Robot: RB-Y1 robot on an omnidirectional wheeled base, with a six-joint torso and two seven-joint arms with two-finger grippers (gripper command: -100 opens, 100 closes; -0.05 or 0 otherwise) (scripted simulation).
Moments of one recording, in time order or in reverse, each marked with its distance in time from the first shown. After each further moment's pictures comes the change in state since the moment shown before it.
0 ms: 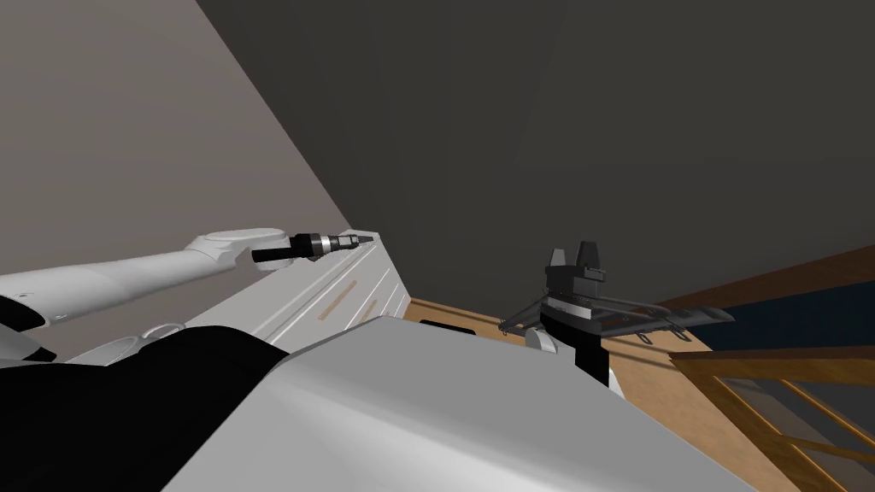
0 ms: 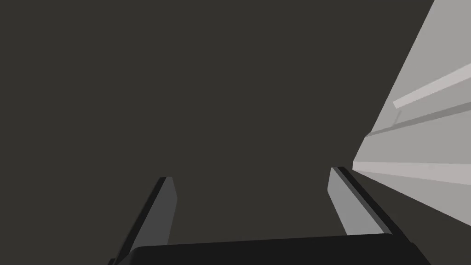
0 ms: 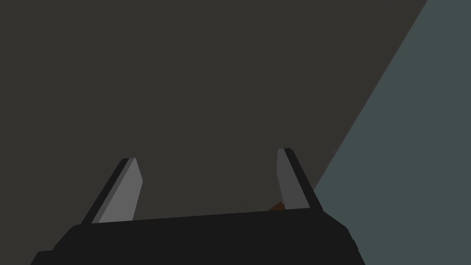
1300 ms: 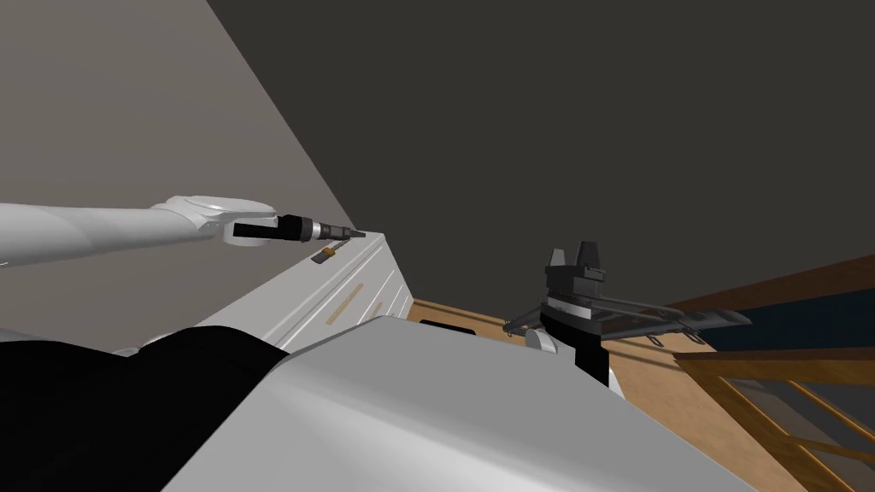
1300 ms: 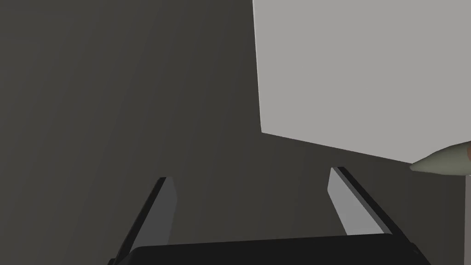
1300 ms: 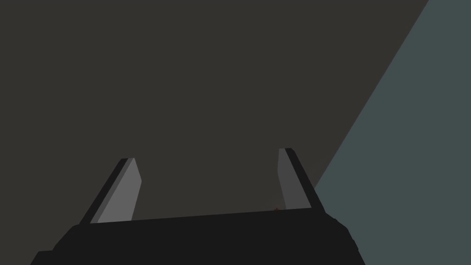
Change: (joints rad) left arm 0.000 0.292 -0.091 0.145 0.015 -0.044 0.031; right arm 0.000 0.000 0.000 0.000 0.000 0.000 0.000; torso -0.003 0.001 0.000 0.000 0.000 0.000
